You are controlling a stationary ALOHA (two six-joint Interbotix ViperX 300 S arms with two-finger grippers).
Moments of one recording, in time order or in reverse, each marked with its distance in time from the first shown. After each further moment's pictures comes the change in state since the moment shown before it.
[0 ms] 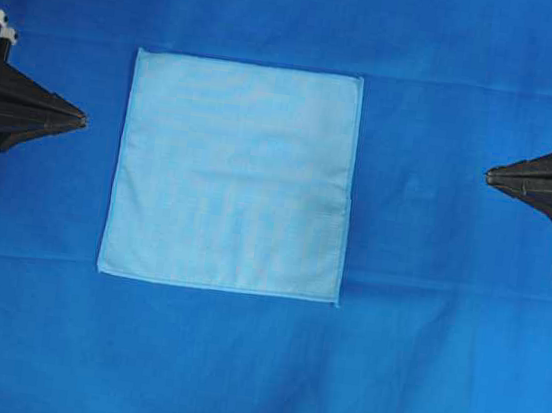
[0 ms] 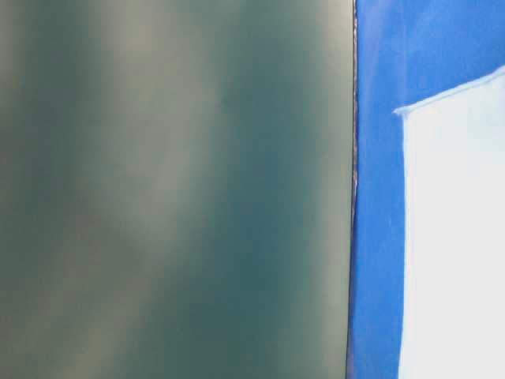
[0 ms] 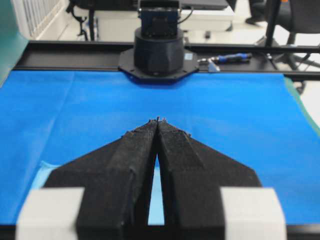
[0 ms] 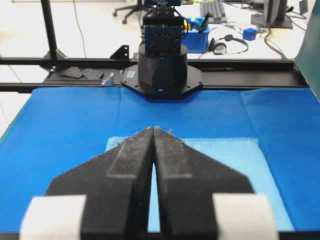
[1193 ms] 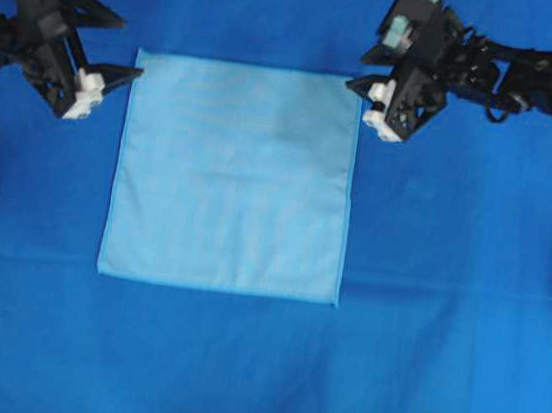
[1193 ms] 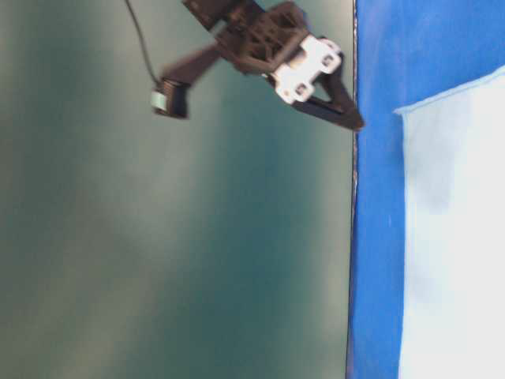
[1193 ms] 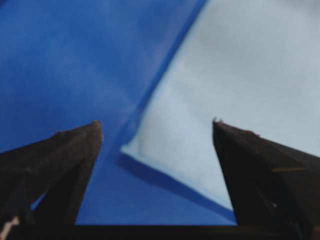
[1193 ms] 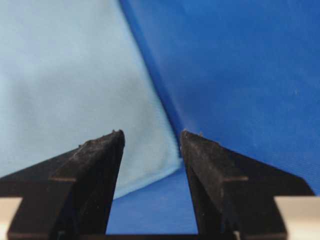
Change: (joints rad) left arm 0.537 0.614 0.021 -0.017 -0.009 0.094; right arm -0.451 1.011 -0.460 -0.037 0.255 0.011
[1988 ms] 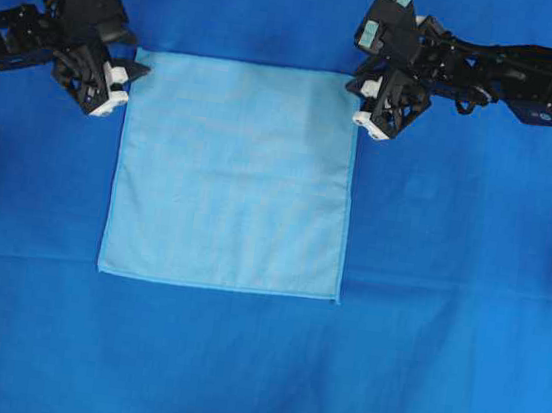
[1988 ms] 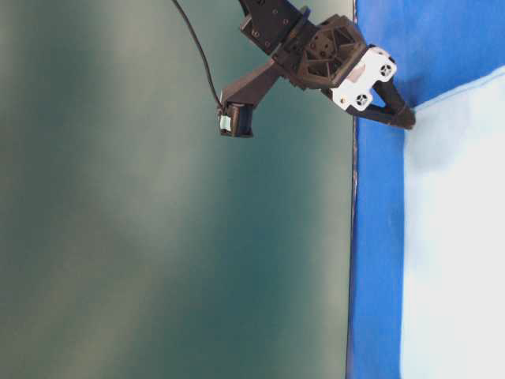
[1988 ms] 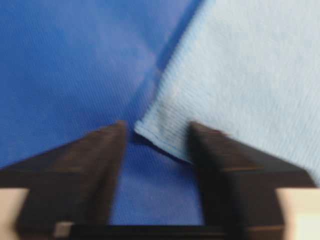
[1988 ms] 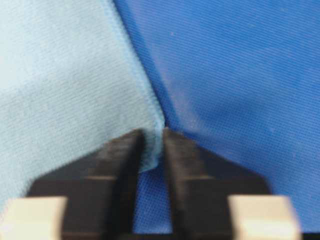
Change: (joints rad) left arm 0.046 0.290 -0.083 0.000 0.028 0.074; right arm -0.026 0.150 -0.037 -0.020 0.000 0.000
